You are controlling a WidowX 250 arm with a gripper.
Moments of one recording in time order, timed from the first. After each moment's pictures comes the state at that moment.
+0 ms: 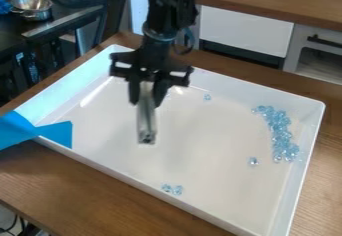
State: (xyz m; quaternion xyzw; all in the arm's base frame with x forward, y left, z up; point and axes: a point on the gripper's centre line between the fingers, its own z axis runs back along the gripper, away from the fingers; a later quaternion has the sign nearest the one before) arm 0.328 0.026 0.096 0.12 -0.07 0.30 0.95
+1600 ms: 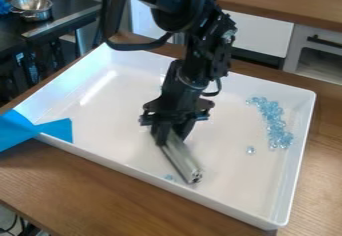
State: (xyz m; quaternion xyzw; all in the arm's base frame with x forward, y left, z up) arm 0.337 -0.027 0.040 0.11 -0.06 0.45 0.88
